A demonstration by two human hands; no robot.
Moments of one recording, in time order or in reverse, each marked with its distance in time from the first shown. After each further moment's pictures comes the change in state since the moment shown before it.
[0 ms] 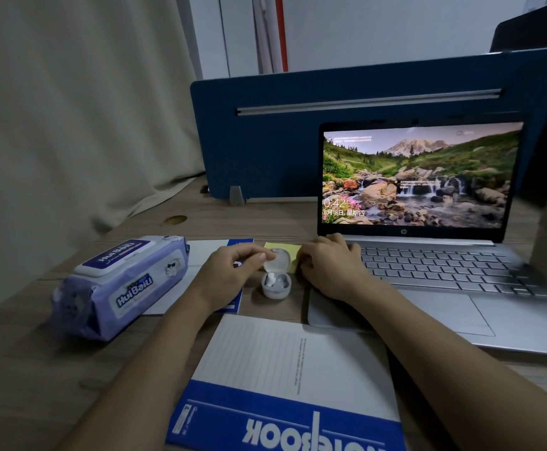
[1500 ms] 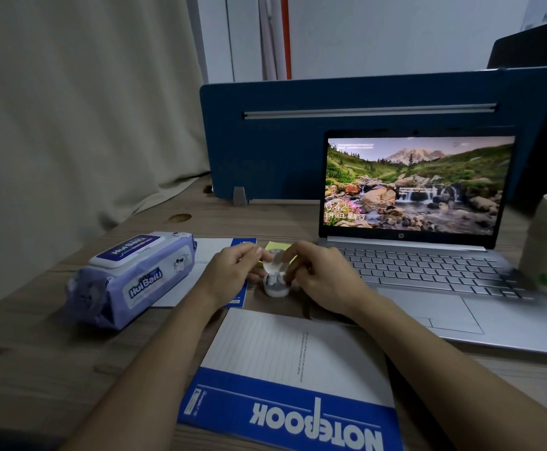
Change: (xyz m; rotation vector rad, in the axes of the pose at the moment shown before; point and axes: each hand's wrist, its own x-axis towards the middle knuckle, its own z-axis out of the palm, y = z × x) left_hand -0.007 -0.002 0.001 -0.056 0.045 -0.111; right_hand -0.035 -0.028 -0.021 0.503 0.076 -0.168
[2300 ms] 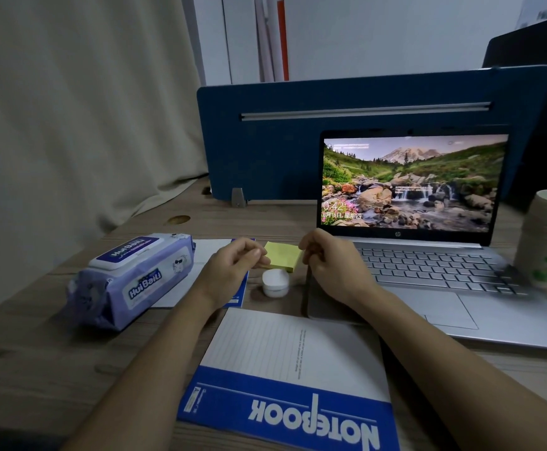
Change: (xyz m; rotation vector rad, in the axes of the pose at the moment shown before) left_hand -0.005 0.007 -0.003 -0.060 -0.008 0.038; right_hand 0.003 0.015 -0.009 -0.027 0.149 0.096
